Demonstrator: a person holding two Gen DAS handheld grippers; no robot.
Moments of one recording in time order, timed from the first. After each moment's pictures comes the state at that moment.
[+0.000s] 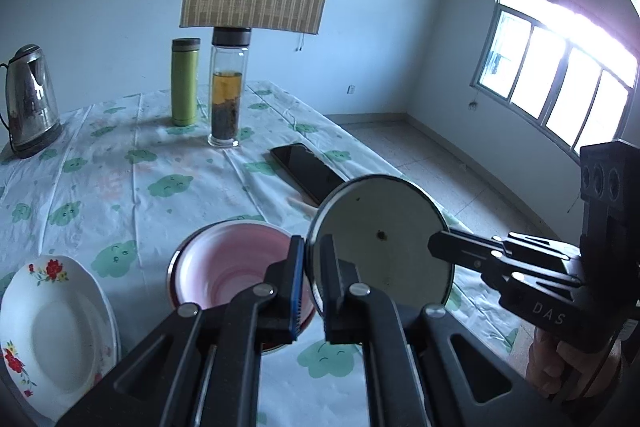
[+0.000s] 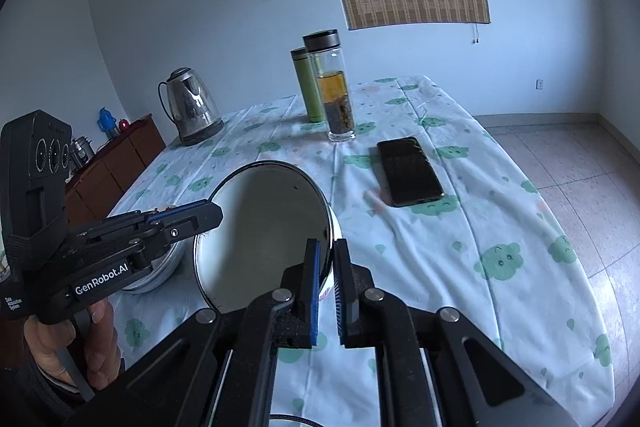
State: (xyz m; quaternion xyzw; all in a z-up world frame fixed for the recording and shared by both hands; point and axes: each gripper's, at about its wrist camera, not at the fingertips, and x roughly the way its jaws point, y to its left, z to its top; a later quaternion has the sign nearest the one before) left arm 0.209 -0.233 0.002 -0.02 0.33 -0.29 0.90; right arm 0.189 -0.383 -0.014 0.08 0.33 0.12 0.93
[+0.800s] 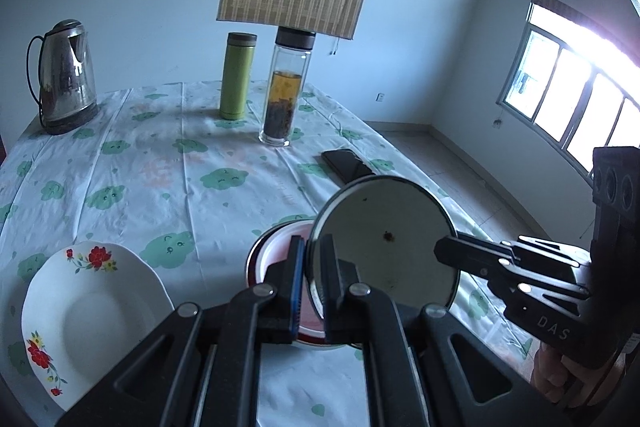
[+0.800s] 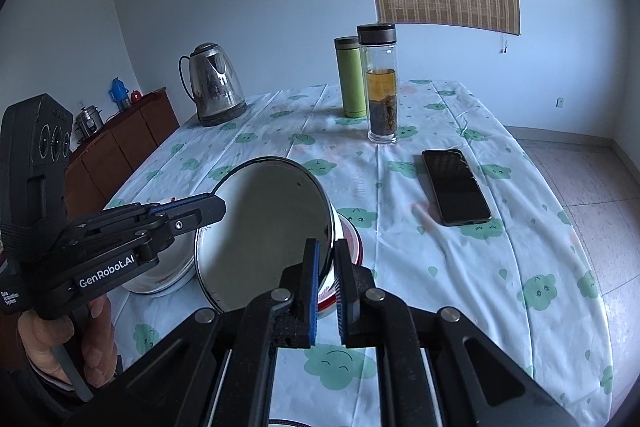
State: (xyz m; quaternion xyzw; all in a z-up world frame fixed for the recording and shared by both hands) left arm 0.231 -0.179 -0.006 -0.05 0.34 -0.24 0.91; right arm 0.217 -0.322 -0.008 0.03 0.35 0.14 0.93
